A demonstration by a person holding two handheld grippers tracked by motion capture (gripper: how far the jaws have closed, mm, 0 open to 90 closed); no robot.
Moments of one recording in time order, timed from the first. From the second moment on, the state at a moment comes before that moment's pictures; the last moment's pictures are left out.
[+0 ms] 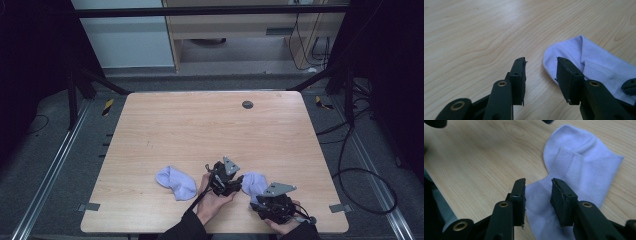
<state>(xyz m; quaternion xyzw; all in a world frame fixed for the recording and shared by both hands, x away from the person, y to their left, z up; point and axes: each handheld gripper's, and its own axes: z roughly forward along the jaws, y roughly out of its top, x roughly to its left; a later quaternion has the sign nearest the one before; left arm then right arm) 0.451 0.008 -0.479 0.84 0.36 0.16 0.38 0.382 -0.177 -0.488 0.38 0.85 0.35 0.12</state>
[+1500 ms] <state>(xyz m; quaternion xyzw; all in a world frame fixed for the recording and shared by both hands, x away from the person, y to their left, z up) 0.452 -0.003 -0.497 0.85 0.36 0.14 0.36 0.381 -0.188 -0.477 0.38 0.83 0.37 0.13</state>
